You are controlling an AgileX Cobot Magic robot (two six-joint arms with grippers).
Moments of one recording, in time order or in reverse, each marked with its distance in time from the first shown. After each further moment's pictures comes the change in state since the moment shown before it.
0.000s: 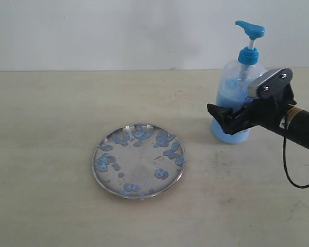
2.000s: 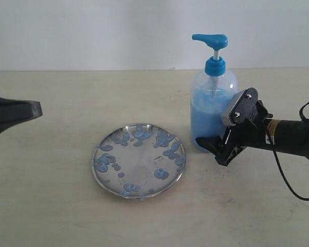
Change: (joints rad) left arm 0.000 1.216 -0.466 -1.187 0.701 1.708; right arm 0.069 -0.007 -0.008 -0.260 0.251 -0.009
